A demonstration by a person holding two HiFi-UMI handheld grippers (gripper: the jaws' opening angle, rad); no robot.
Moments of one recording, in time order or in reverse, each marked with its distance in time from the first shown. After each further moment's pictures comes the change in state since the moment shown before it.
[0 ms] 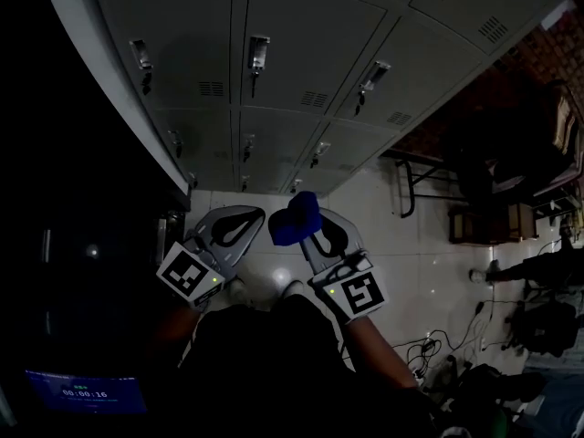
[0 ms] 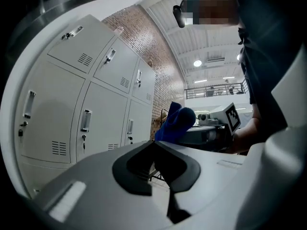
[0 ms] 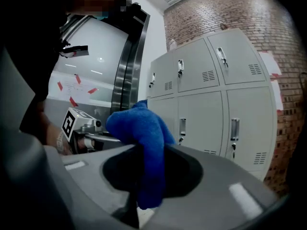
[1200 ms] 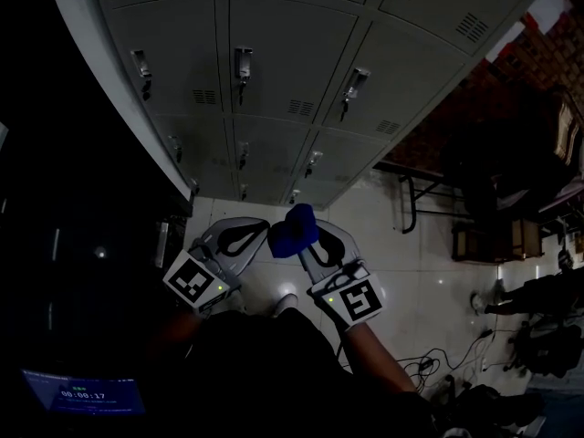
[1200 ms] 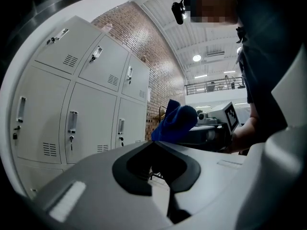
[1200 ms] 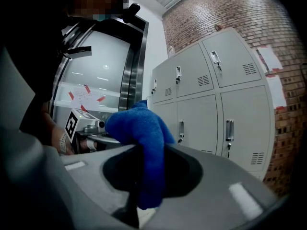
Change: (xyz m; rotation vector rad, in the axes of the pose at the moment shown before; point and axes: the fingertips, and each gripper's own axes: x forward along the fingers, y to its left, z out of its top) left arm 0.041 -0.065 0.005 0.031 0.034 0.024; right arm -0.061 -0.026 0.002 0.016 -0.030 0.086
